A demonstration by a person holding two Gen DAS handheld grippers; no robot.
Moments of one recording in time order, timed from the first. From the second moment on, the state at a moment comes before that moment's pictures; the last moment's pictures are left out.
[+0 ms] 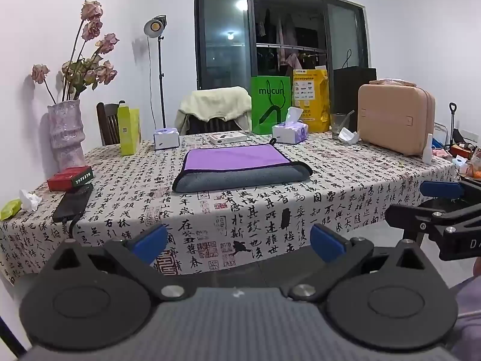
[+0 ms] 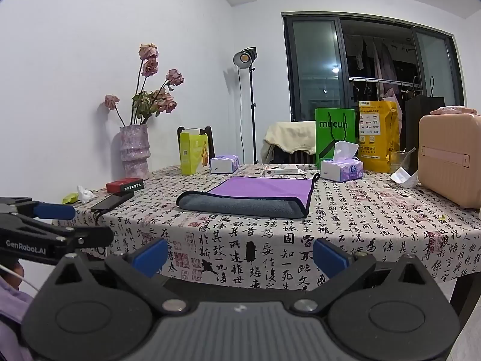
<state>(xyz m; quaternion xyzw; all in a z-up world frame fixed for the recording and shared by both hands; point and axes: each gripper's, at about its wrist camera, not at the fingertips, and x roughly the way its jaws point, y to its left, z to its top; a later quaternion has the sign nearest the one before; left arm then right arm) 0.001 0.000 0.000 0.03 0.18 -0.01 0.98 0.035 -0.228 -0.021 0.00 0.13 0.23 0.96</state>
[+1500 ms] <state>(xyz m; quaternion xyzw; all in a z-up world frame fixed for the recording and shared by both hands) 0.001 -0.002 -0.002 0.03 0.18 -0.01 0.98 0.037 -0.228 -0.019 0.01 0.13 0.24 0.96</state>
